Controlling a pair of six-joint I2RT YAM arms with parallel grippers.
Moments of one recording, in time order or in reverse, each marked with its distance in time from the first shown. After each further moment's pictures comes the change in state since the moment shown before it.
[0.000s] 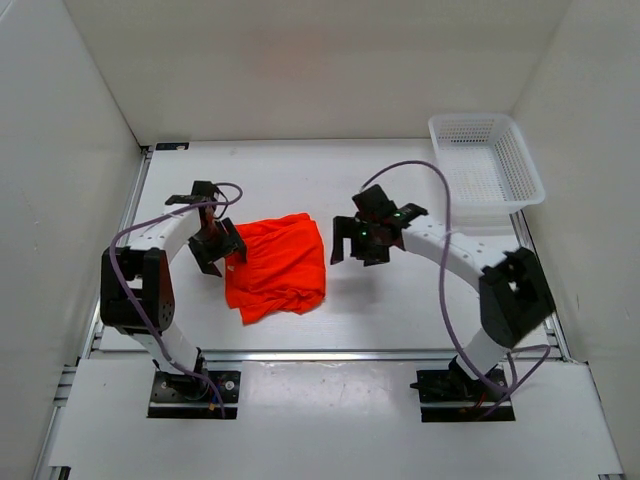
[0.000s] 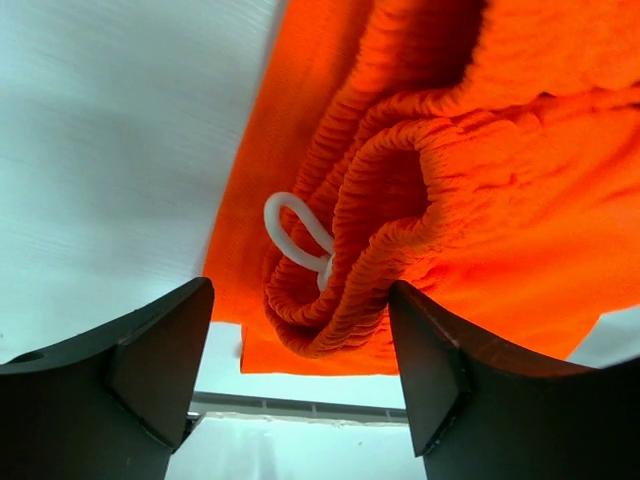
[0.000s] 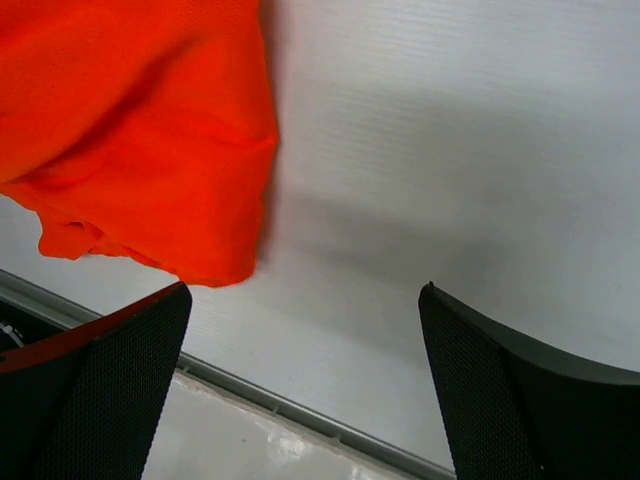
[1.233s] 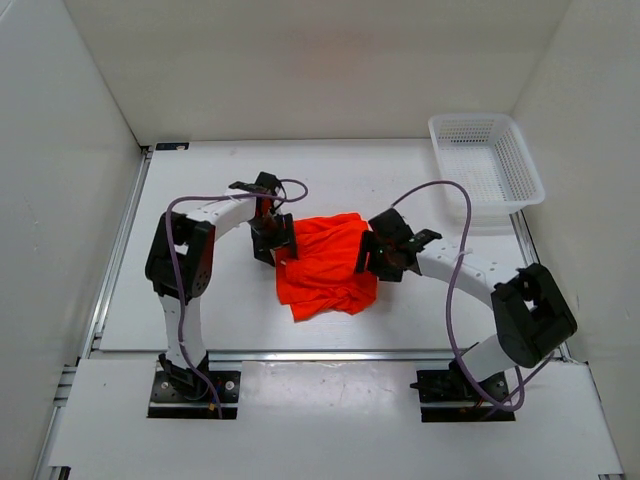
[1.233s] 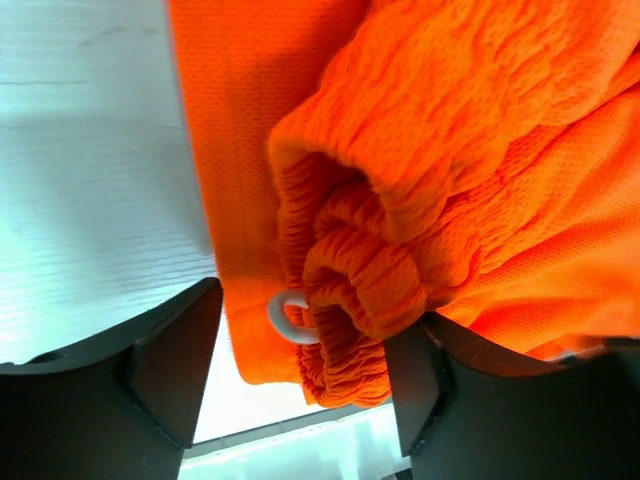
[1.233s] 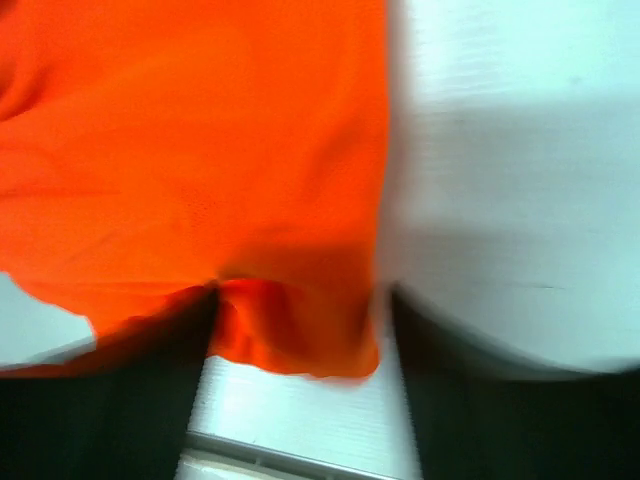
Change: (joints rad) left arm -0.283 0.327 0.261 0.080 0.175 0.080; right arm -0.018 -0.072 -0.262 0.176 0.137 0.197
